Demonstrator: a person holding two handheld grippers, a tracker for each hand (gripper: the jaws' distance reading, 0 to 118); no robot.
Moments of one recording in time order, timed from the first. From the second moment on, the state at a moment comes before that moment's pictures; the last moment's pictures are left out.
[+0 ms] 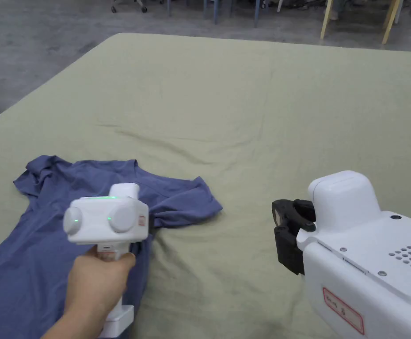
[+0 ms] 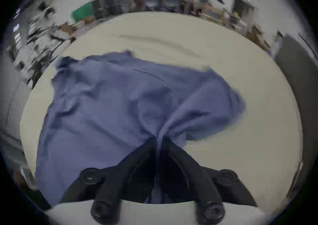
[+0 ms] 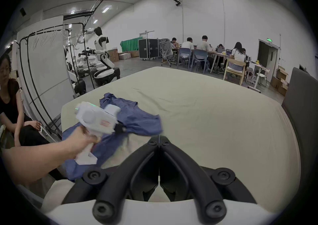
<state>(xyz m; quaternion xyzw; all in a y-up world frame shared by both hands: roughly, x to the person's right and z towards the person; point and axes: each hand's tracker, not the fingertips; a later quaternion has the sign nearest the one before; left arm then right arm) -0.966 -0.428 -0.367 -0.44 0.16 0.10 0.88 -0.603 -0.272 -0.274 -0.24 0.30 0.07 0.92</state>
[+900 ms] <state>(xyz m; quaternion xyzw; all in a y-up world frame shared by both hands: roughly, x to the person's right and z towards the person) -0.329 -0.408 -0.242 -0.48 -0.38 -0.17 0.77 -0.286 -0.109 -0.100 -0.11 -0.10 0.06 0.99</state>
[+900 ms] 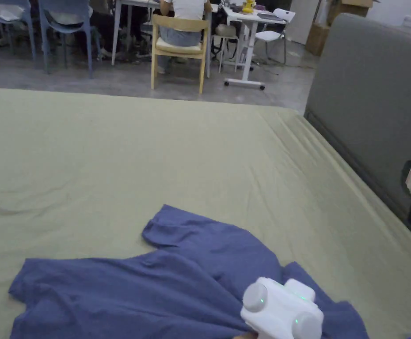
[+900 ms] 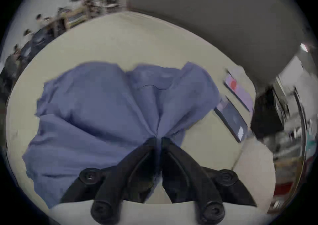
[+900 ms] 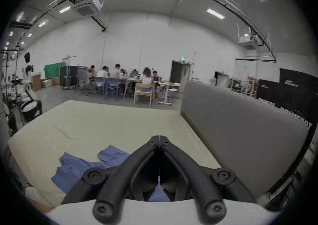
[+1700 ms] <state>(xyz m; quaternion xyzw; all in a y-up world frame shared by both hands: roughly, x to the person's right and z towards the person) -0.779 -0.319 -0.206 -0.39 0.06 0.16 0.91 -0.348 -0.211 -0.177 -0.21 0.08 -0.02 0.97</state>
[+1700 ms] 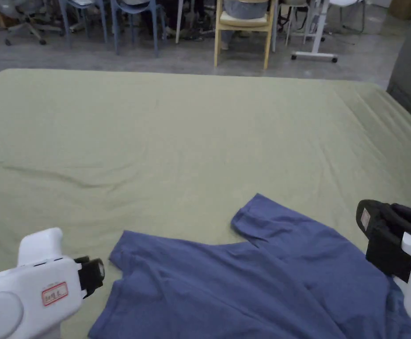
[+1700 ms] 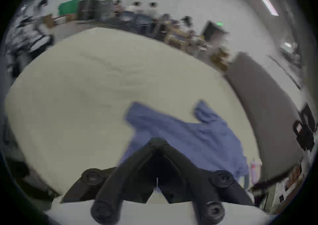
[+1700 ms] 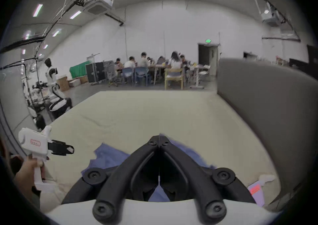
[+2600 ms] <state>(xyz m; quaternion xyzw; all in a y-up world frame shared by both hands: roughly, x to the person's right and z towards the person) -0.751 -0.396 -0.398 -0.45 -0.06 0.13 0.88 -0.270 -0.328 -0.214 -0.43 -0.06 -0.09 0.89</state>
